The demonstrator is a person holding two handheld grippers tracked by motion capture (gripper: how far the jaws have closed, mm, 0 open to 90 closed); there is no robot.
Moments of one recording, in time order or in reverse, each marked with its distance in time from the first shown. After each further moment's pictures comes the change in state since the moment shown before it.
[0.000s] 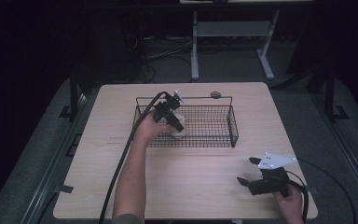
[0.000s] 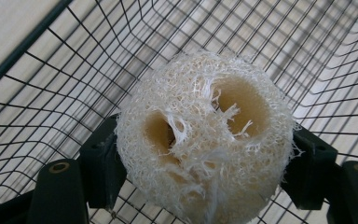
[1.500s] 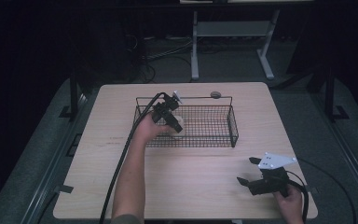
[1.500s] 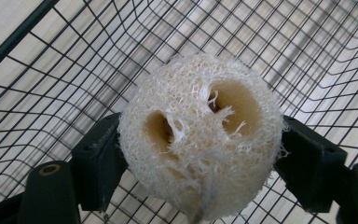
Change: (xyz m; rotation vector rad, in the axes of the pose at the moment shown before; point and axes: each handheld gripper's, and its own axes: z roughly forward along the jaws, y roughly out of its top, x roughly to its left) left arm 0.003 -0.004 0.000 0.019 -0.002 -0.023; right arm 0.000 0.000 0.000 0.000 0.001 0.000
